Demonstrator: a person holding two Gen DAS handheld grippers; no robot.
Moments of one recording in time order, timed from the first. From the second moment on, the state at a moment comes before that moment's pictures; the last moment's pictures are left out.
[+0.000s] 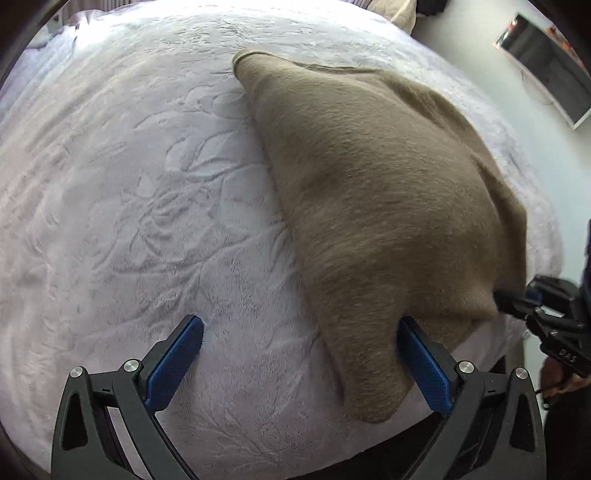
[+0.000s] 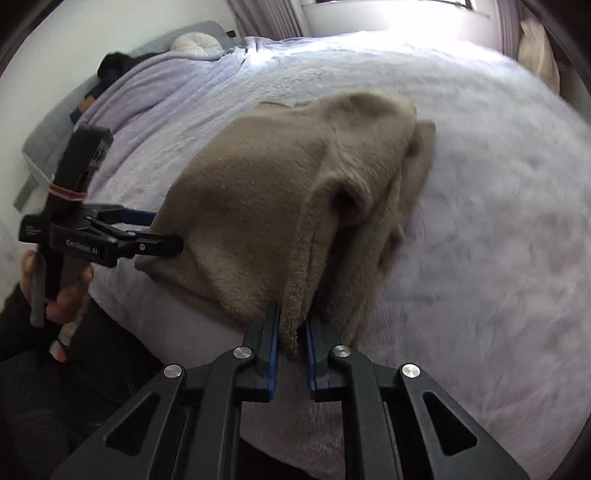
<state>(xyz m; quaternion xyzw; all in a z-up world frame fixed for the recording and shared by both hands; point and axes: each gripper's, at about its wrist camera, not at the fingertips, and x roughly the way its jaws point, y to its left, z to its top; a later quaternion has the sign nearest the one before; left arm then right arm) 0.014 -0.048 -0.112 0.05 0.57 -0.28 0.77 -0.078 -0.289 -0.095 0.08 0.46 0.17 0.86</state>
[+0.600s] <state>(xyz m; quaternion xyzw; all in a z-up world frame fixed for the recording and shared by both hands) 0.021 -0.089 -0.071 0.14 0.51 -0.25 0.81 -0.065 -0.241 -0.020 -0.09 0.37 0.20 0.90</state>
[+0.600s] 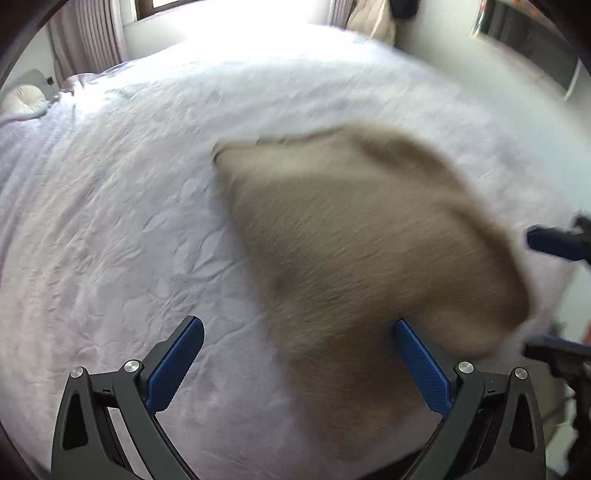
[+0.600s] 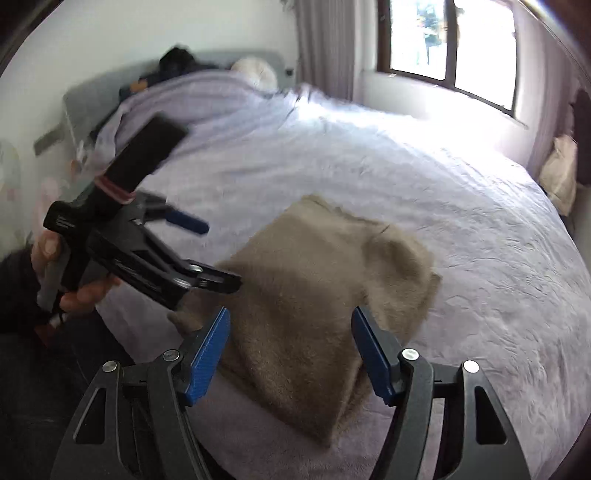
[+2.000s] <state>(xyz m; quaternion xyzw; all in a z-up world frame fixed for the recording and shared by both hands) 0.093 -0.126 -0.084 0.13 0.50 -0.21 0.83 0.103 -0.300 -0.065 0.01 0.45 0.16 0.88</state>
